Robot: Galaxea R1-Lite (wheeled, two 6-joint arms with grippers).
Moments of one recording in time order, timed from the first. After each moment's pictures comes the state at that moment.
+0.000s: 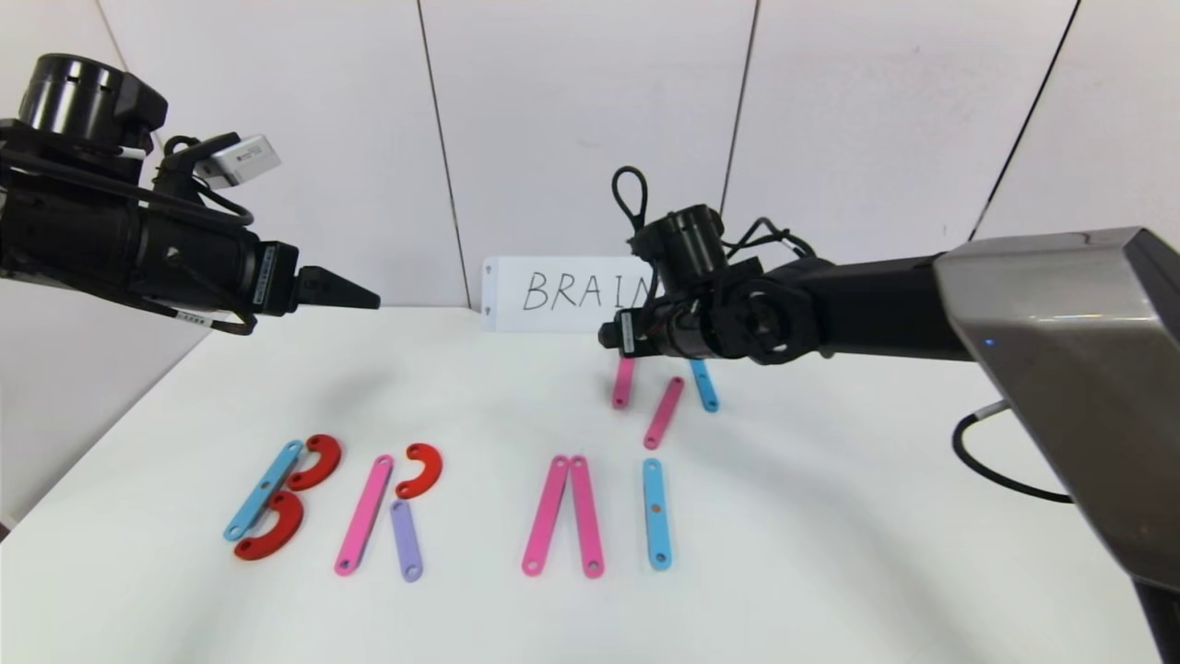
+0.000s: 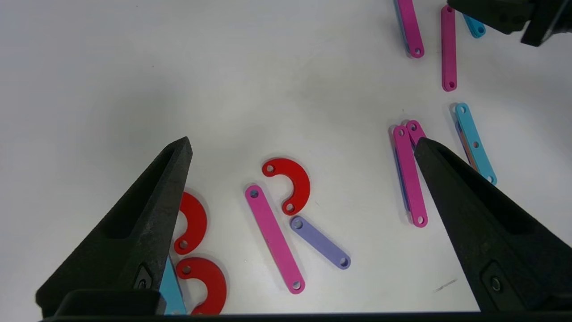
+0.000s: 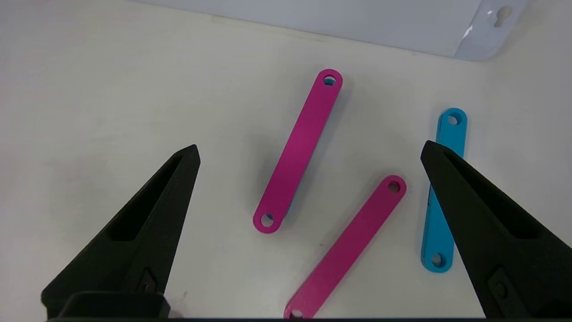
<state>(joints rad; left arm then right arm) -0.02 1.67 -1.49 0.48 -0.42 0.10 0.59 2.29 -1.83 0.15 -0.25 0.27</state>
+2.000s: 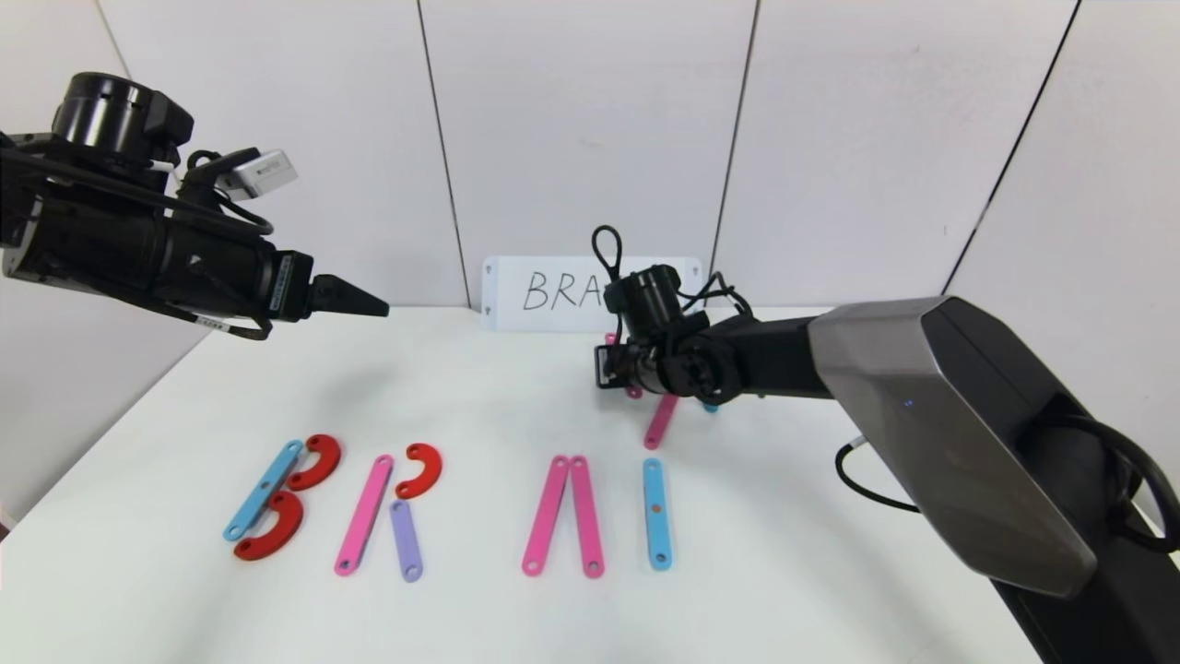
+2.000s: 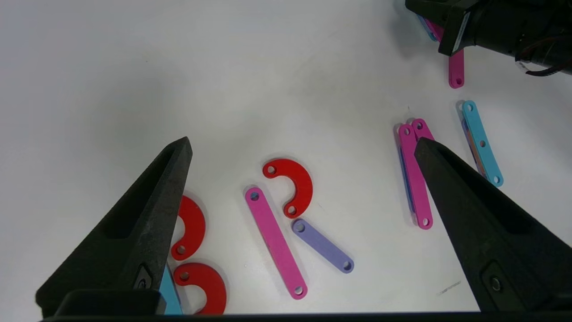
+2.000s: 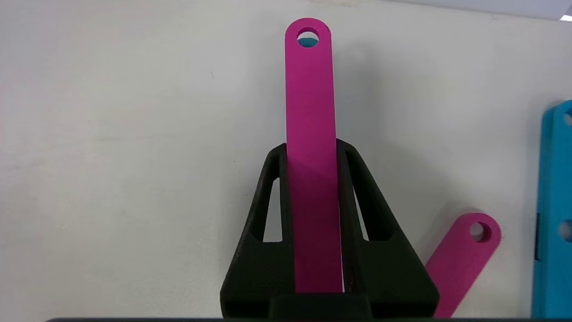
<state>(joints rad) -0.03 1.71 -1.50 0.48 -0.42 0.10 0.60 2.50 -1.95 0.07 -0.25 0.32</state>
